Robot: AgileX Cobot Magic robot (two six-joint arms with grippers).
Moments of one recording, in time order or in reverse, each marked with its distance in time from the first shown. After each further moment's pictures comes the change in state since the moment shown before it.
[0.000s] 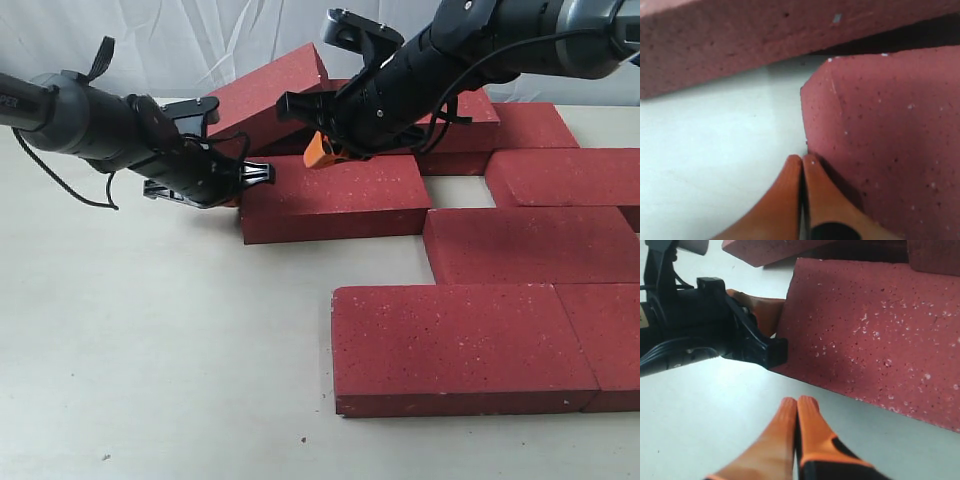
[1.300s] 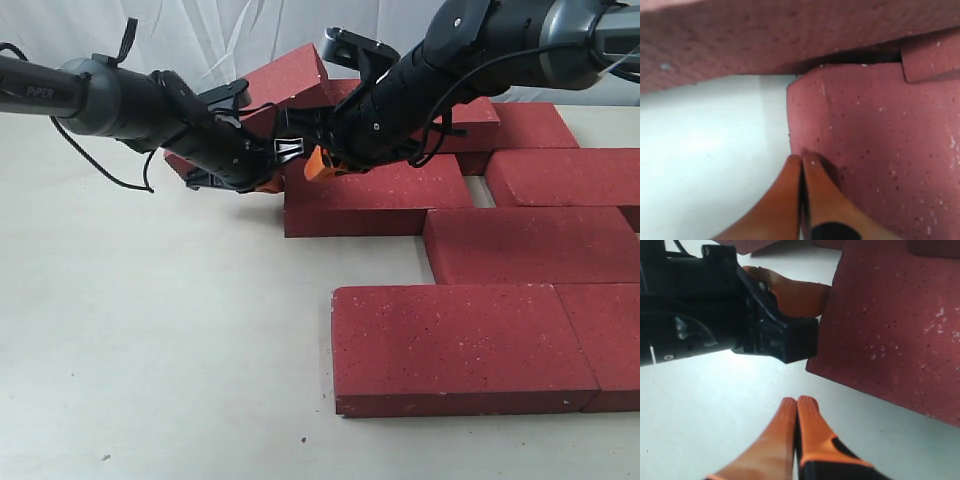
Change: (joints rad) left arm -0.040 0.058 -0.167 -0.154 0.140 0.020; right arm 0.000 0.038 0.000 0.000 -0.002 0.002
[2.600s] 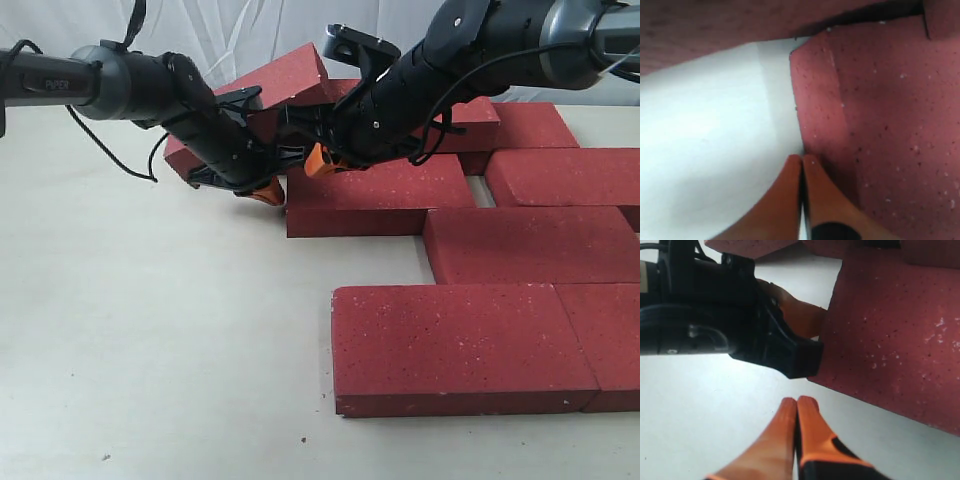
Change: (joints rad) left arm 0.021 0.075 -0.169 0.201 0.265 -0.104; right arm 0.000 0.000 0.000 0.000 -0.021 0.000
